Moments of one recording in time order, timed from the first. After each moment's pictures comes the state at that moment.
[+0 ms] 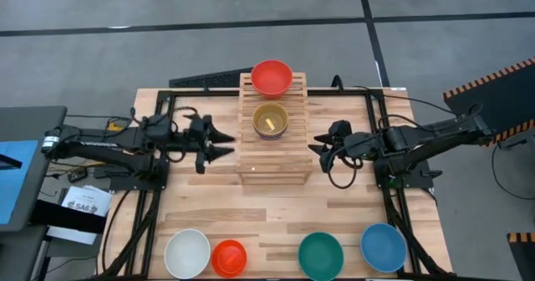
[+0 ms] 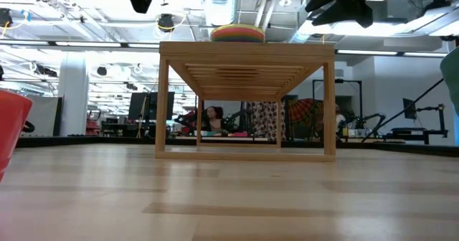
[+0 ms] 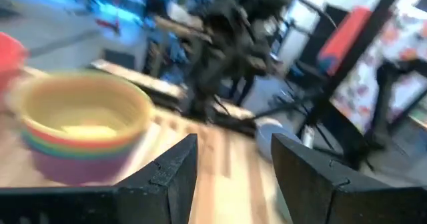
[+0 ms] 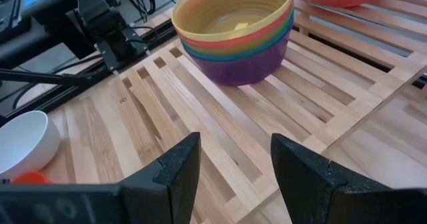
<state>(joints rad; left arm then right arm) 0.01 0.85 0.70 0.16 -0.01 -0.36 0.18 1.02 0.90 -0.43 0.52 0.65</state>
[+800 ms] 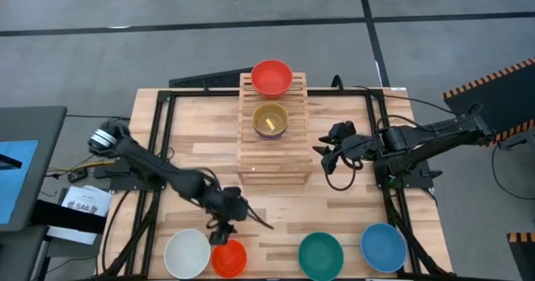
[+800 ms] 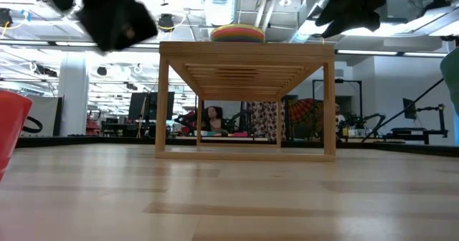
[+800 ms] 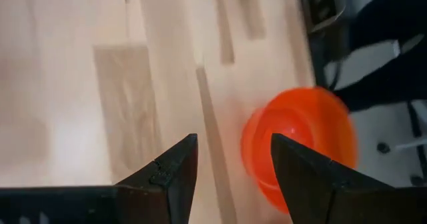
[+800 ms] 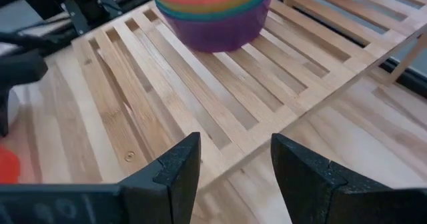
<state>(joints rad) -0.45 1.59 1.12 -0.45 0.12 -0.41 0.18 1.02 0.90 -0.56 0.52 0.63</state>
